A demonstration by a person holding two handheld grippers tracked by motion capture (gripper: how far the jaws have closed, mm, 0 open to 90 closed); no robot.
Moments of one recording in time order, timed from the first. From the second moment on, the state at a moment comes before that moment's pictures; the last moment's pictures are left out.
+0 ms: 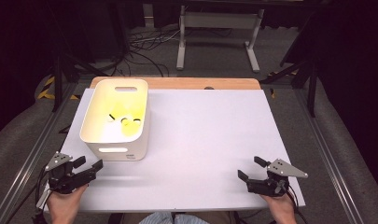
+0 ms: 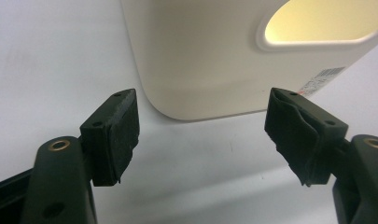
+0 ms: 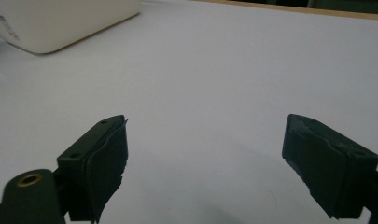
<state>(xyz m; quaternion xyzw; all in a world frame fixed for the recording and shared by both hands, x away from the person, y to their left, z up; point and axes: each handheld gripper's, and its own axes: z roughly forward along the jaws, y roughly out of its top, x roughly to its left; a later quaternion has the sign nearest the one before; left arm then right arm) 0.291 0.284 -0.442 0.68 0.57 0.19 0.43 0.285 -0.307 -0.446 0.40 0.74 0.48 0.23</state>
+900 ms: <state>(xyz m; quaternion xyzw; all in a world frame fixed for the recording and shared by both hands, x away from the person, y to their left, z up) 0.290 0.282 -0.441 0.67 0.56 0.20 0.44 0.287 -0.306 -0.447 0.39 0.75 0.48 0.23</state>
